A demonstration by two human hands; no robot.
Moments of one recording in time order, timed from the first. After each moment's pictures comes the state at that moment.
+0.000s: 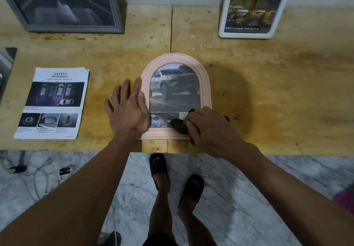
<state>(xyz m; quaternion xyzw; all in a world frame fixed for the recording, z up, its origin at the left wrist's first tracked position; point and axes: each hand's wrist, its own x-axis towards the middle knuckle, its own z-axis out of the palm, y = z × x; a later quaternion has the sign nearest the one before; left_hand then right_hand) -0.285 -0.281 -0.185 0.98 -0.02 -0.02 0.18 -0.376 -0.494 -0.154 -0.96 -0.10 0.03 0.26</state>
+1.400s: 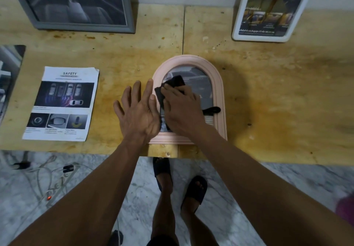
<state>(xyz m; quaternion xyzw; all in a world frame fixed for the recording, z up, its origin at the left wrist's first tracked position) -0.283 -0.278 -0.186 0.99 -0.03 -0.03 0.16 -0.295 -0.413 -0.157 -0.96 -0.02 0.09 0.25</state>
